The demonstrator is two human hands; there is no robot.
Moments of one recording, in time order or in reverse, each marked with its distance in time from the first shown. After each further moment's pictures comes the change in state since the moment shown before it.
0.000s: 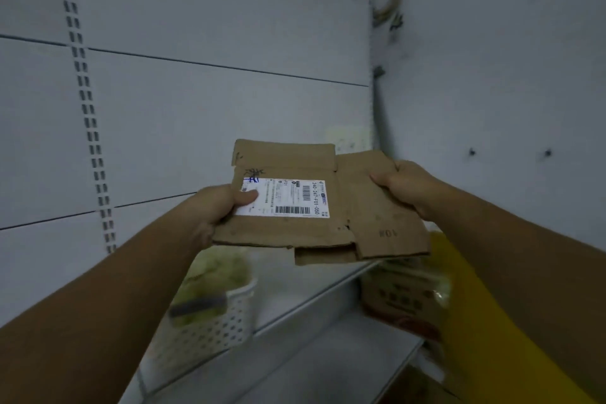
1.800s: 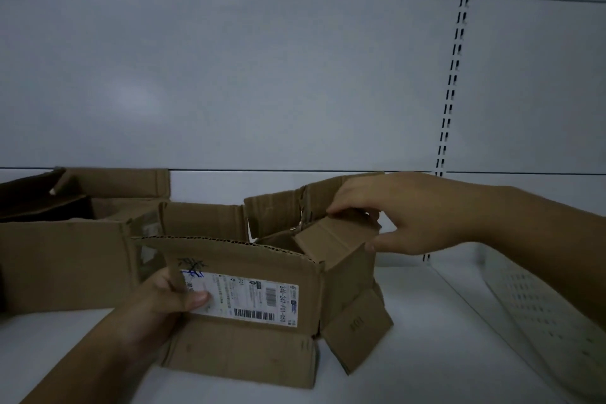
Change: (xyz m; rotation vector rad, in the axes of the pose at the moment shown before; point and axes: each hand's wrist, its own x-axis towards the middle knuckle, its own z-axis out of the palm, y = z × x) left_hand -0.297 -0.130 -0.434 -0.156 0.510 0.243; right_hand -0.145 -0.169 0.441 -0.756 -0.878 -1.480
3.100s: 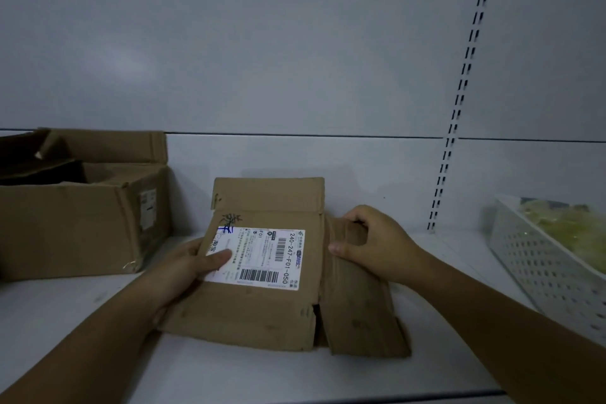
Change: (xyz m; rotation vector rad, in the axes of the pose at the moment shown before) left_hand 0.025 -0.015 -0.008 0.150 0.103 -0.273; right_hand 0.019 -0.007 0.156 0.669 0.357 0.630
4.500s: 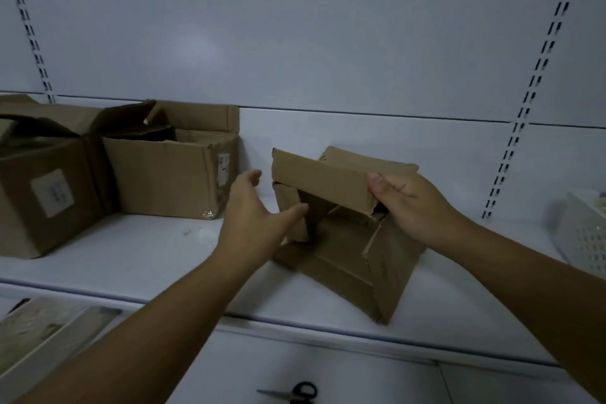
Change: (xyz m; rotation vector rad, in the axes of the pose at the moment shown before) left_hand -0.065 0.011 0.060 0.548 0.614 0.415; right_hand -0.016 -0.063 -0.007 0.304 -0.086 -0.247
